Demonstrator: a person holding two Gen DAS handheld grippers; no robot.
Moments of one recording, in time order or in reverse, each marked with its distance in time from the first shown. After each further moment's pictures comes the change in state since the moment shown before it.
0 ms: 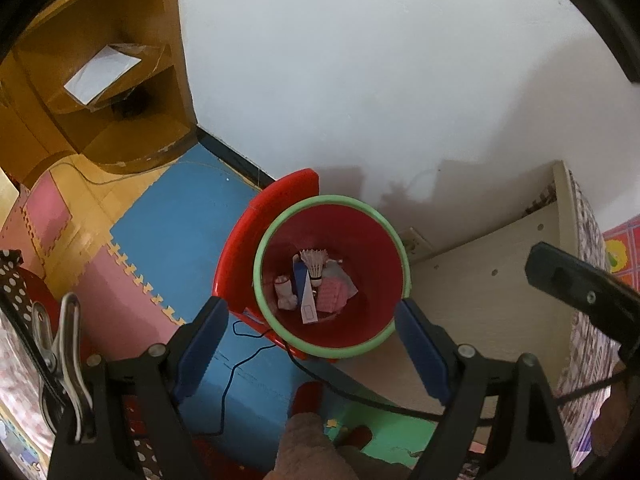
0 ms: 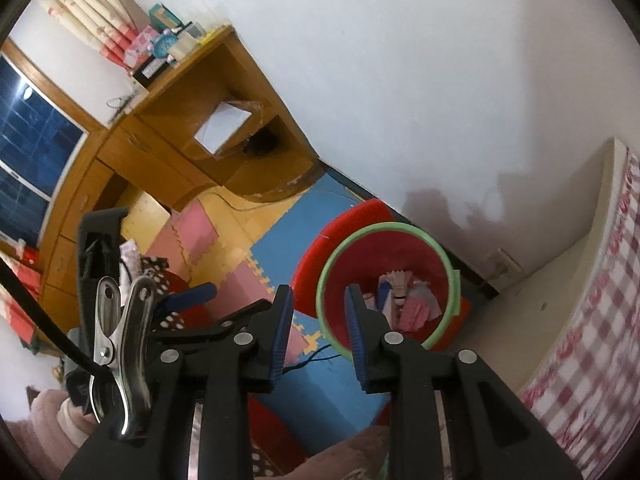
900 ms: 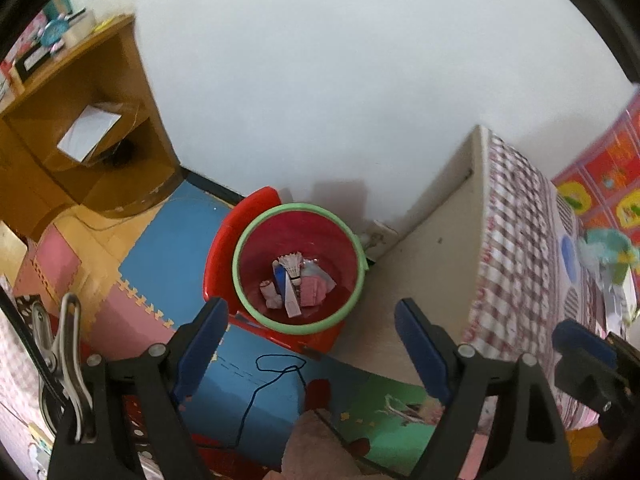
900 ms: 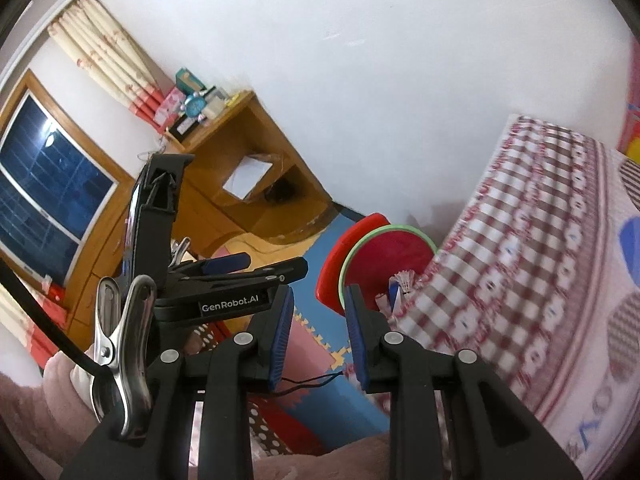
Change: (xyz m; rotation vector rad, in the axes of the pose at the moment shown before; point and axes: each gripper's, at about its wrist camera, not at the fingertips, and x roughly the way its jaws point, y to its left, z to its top) left arm -0.092 -0.082 -0.036 0.185 -0.068 0.014; right arm -0.163 -0.003 -0.124 0.087 -0.230 0.058
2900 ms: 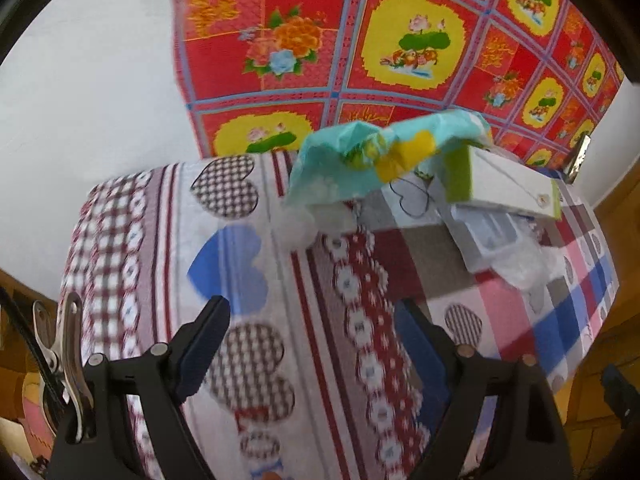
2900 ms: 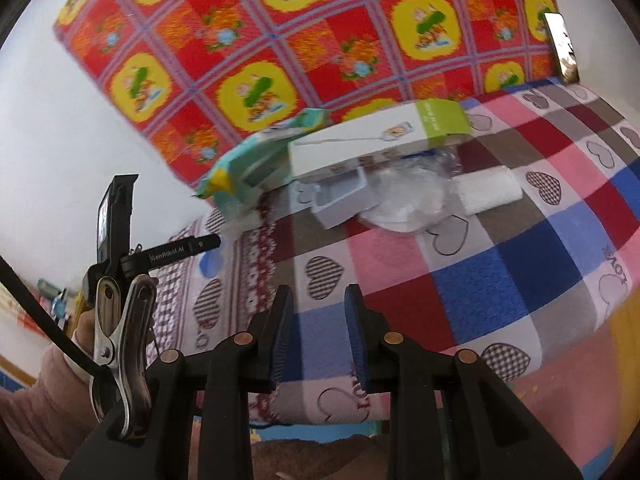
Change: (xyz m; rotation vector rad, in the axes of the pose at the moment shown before) left arm 0.016 -0.450 -0.035 0.567 -0.036 -0.230; right arm -0.323 -0.250 -0.174 0.616 -0.400 -0.513
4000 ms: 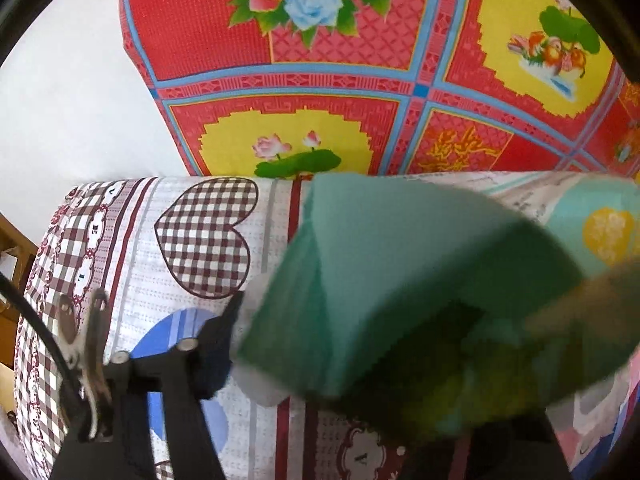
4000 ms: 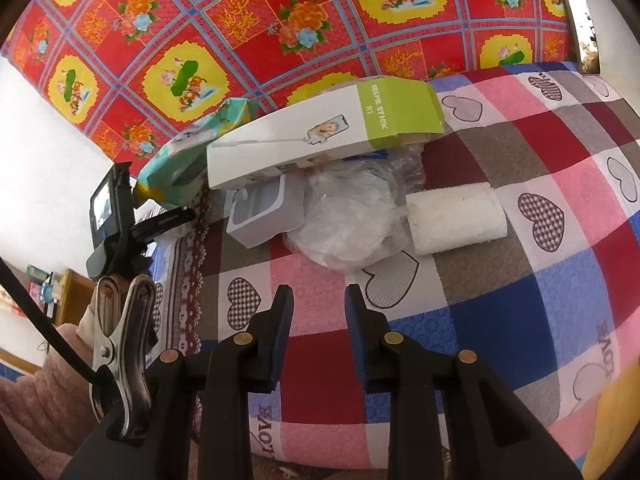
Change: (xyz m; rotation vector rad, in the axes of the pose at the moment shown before) left arm 0.123 -0.008 0.059 -0.188 -0.036 0.199; right arm 0.053 -0.068 0.060 -0.043 0.161 -0.011
